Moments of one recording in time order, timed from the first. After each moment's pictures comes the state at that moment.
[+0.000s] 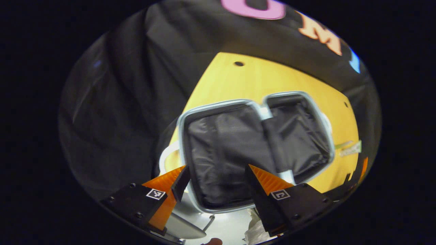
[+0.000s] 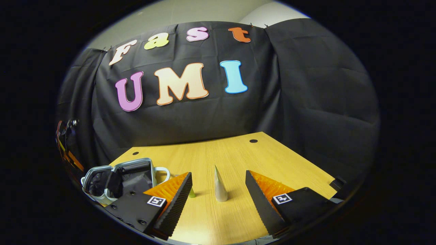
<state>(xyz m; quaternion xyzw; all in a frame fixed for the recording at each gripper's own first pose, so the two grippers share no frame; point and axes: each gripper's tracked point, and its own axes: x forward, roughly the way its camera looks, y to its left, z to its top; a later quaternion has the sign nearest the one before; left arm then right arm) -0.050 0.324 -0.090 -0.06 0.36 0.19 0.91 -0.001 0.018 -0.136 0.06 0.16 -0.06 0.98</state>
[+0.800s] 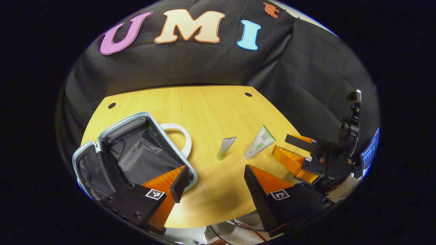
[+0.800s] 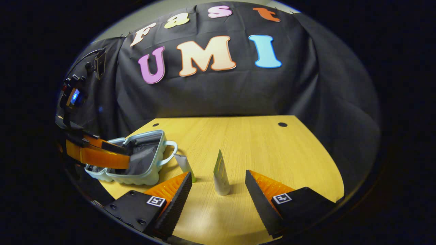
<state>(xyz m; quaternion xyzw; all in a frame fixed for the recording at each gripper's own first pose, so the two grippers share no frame) 0.093 -0.054 -0.118 0.01 0.24 -0.06 0.97 0.047 0.017 -0.208 0.03 0.28 0.13 0.95</state>
